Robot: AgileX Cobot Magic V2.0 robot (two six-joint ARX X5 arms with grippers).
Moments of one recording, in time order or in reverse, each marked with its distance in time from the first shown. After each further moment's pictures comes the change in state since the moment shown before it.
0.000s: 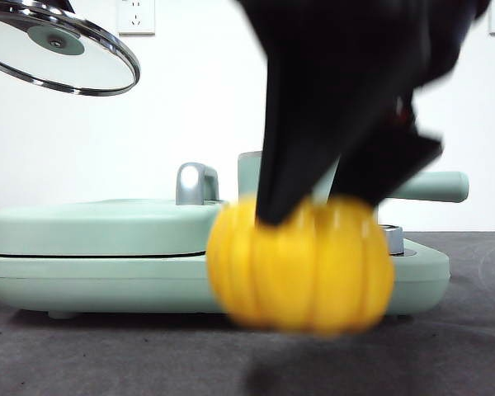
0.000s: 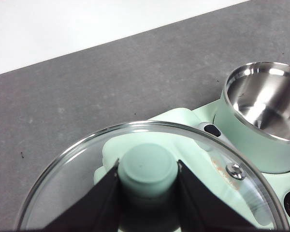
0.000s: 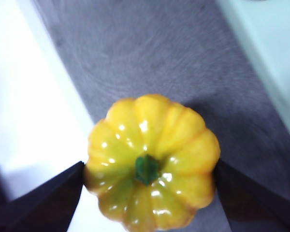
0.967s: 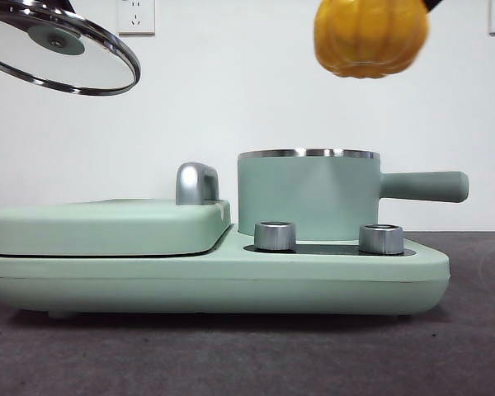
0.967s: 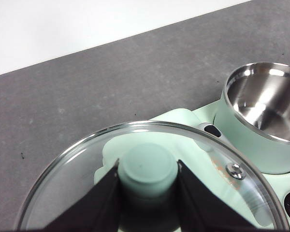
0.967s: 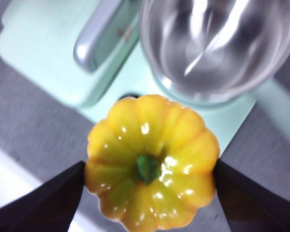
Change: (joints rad) left arm 0.000 0.000 0.000 0.002 0.000 0.000; right arm -0.321 0.075 0.629 -0.451 0.131 0.097
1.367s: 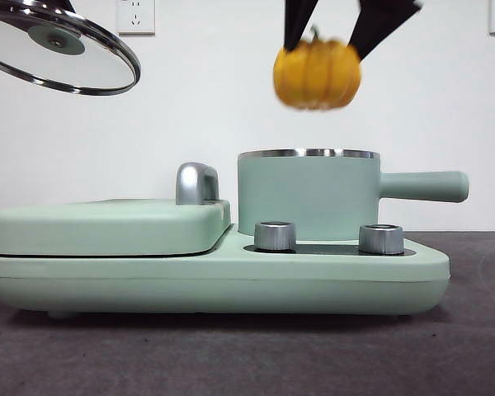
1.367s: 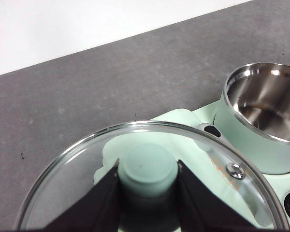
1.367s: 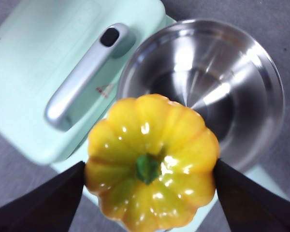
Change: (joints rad) left arm 0.000 0.000 0.000 0.001 0.000 0.000; right arm -0.056 0.239 0.148 0.100 0.005 -0.115
